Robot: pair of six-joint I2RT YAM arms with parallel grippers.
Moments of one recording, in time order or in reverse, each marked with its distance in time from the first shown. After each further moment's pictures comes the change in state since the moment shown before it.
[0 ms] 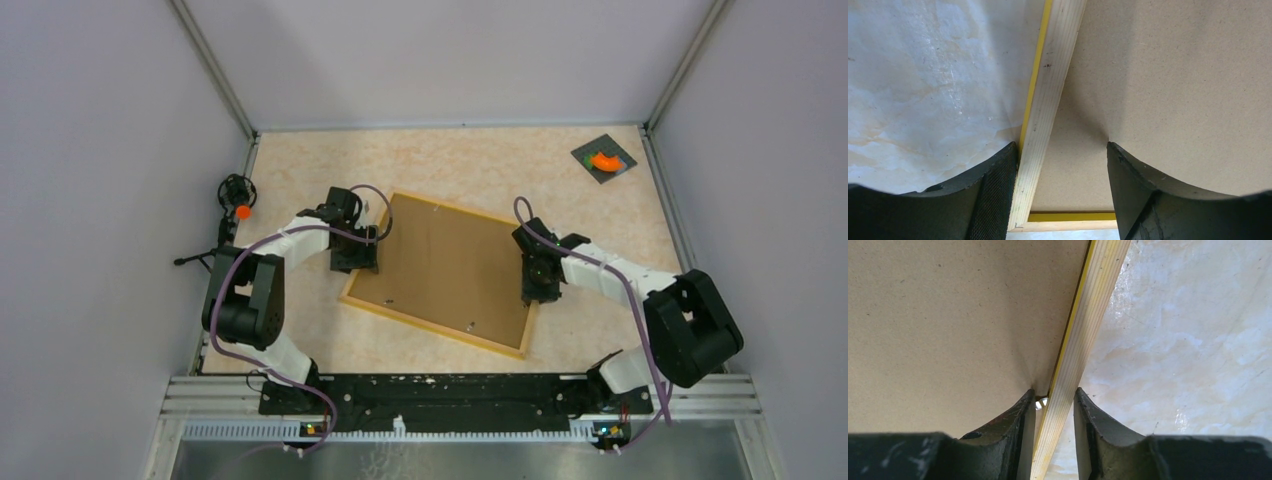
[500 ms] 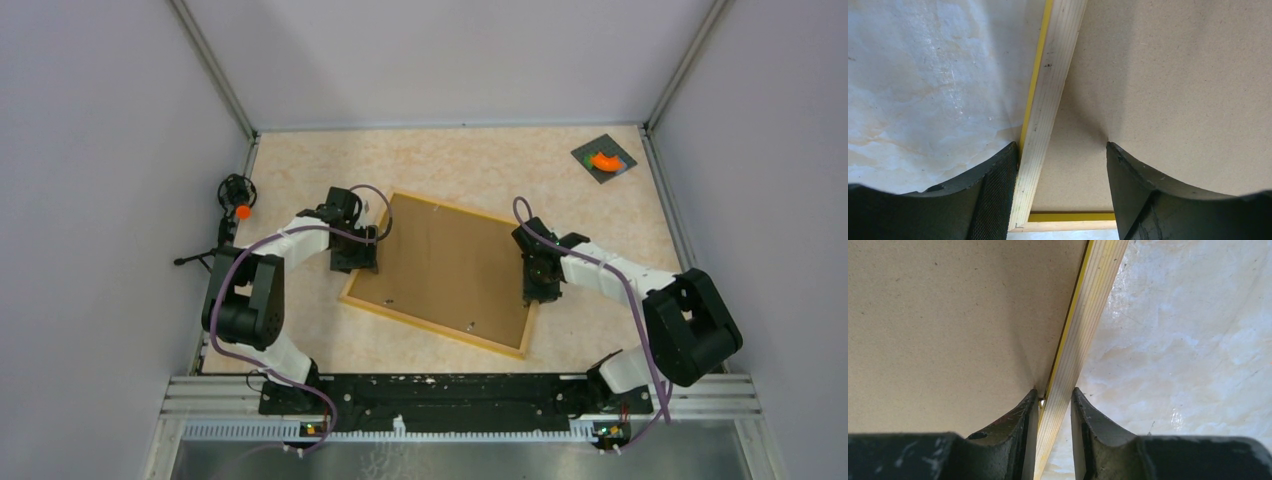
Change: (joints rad) left arm 0.000 -0.002 -0.002 0.002 -0.001 0.000; right arm 0.000 0.009 0.011 -0.015 0.002 -0.011
